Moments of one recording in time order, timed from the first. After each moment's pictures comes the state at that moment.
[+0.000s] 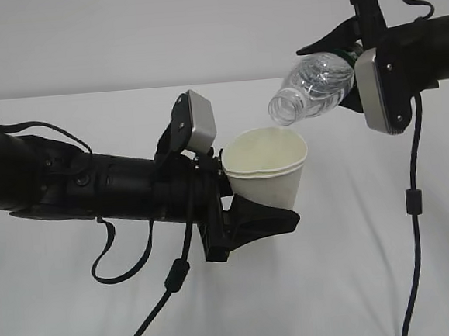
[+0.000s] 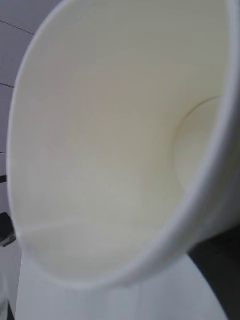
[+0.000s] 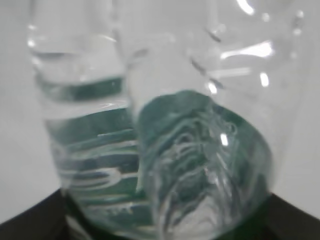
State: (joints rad) left arm -0.54 1.98 -0.98 1.24 -0.98 -0.74; right arm 0.05 1.70 -1.06 -1.53 -0.70 -0.37
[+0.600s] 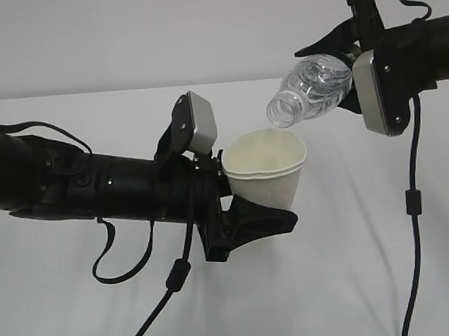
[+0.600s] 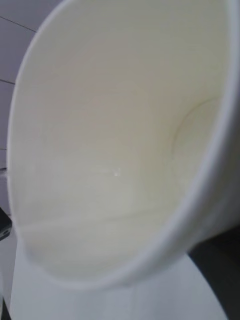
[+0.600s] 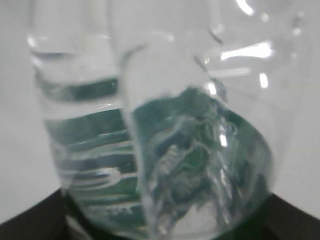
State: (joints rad) left arm -0.54 1.98 -0.98 1.24 -0.96 -0.74; right arm 0.06 1.70 -1.06 -1.54 -0.70 -0.37
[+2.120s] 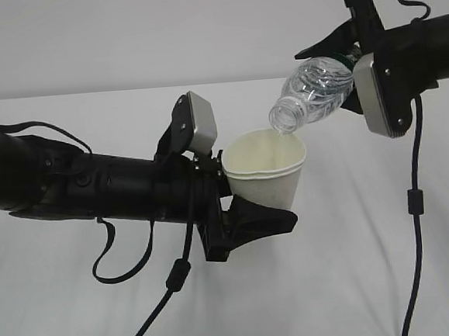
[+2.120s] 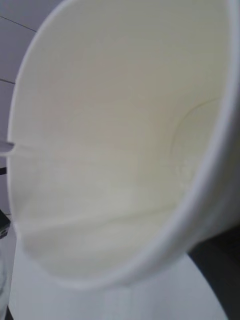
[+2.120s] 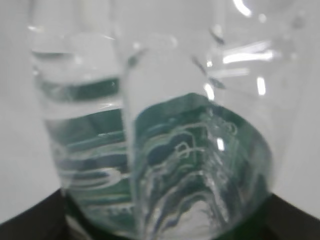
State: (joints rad) left arm -0.54 1.98 -0.98 1.24 -0.96 -0.75; right arm 0.06 1.70 -1.07 -1.58 -0.69 -0.37
